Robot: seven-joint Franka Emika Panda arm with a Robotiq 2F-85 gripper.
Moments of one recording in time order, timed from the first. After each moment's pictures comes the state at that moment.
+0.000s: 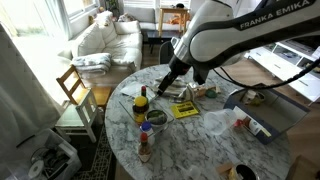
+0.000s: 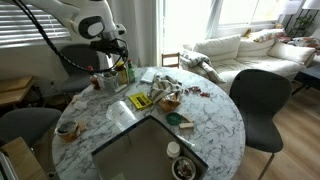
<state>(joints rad) 0.02 0.28 0.17 -1.90 0.22 2.53 -0.42</state>
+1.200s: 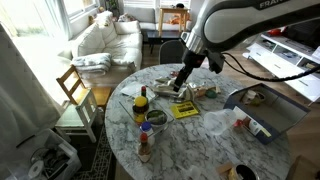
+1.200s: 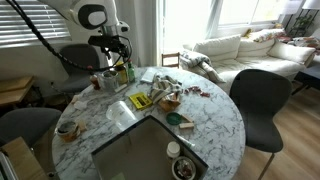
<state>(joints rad) 0.00 0.21 0.11 -1.89 0.17 2.29 -0.42</state>
